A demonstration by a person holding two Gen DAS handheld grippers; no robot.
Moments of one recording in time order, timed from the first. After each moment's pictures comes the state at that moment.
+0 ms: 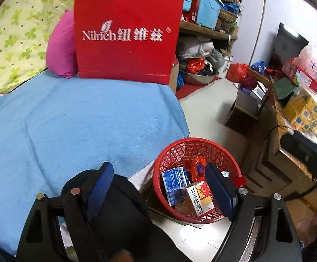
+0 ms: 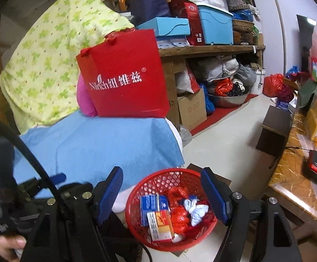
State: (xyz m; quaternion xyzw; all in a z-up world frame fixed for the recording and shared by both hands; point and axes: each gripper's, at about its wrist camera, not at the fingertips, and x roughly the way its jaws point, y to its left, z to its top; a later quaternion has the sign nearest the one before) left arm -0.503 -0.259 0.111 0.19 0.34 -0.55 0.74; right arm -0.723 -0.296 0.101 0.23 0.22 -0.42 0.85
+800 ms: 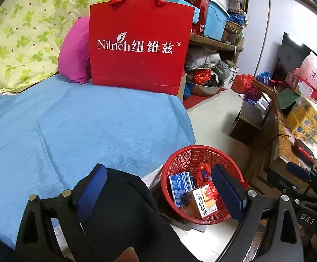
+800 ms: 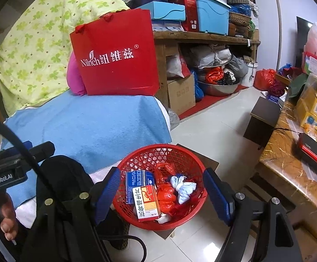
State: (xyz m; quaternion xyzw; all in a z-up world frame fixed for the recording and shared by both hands) left arm -0.503 -0.240 0.119 0.17 0.32 -0.53 0.76; right arm -0.728 -0.283 0.074 0.23 0.27 -0.45 0.82
